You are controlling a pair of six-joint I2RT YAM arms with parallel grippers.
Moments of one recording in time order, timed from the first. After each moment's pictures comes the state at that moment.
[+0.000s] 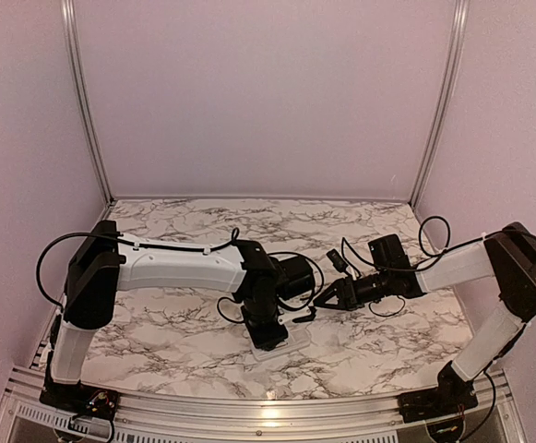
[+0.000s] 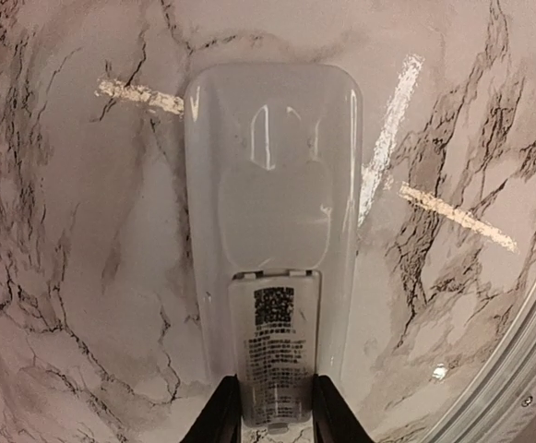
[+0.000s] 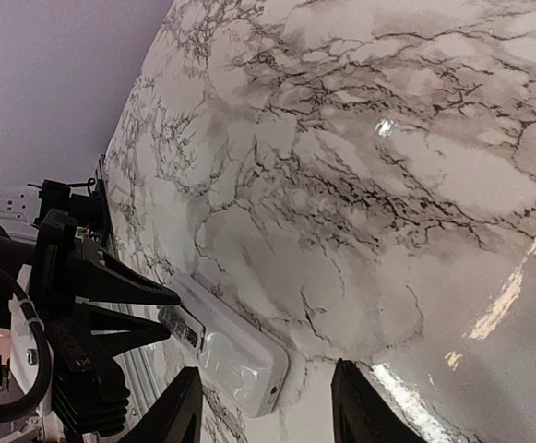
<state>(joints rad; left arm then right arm) -1.17 2.19 1.77 -1.01 0.06 0.05 0.44 1.60 0.64 0.13 -0.87 0.35</state>
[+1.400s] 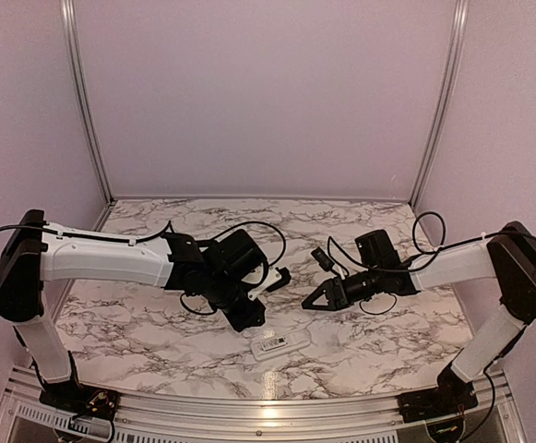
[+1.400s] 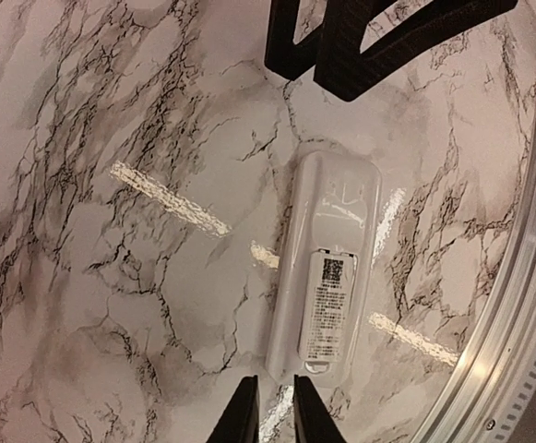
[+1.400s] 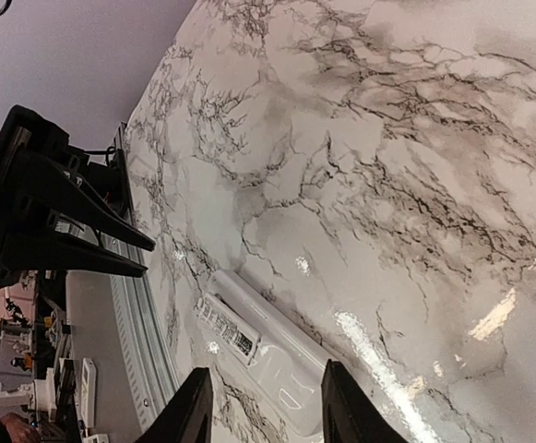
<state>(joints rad) -1.09 1.79 1.30 -0.56 0.09 -0.09 0.55 1.60 0.71 0.08 -0.87 0.32</state>
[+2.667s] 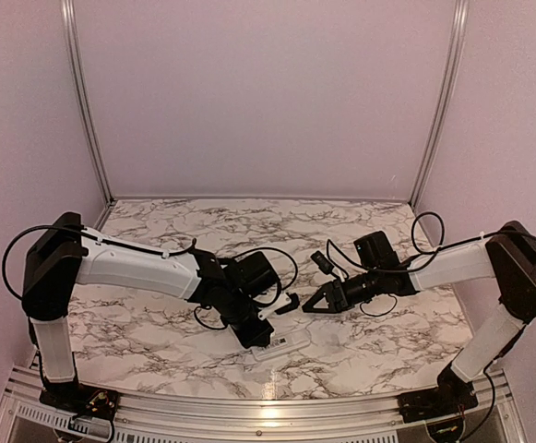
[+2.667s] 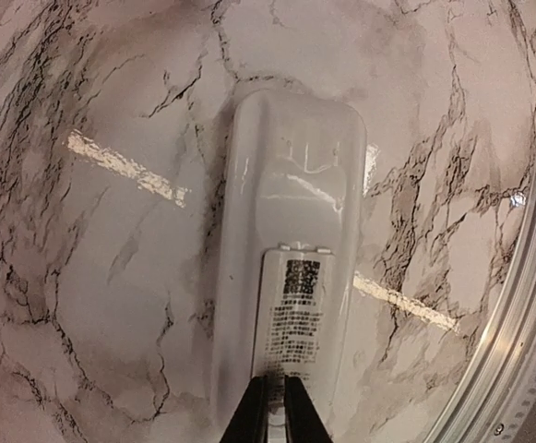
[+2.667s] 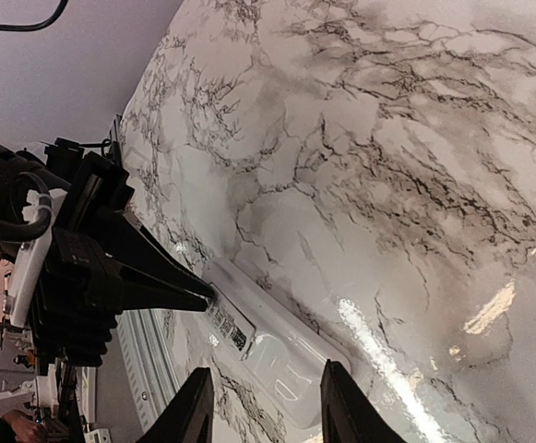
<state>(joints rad) -1.11 1.94 1.32 -0.53 0.21 -0.07 0.55 1.60 0.71 0.05 -0.87 0.31</state>
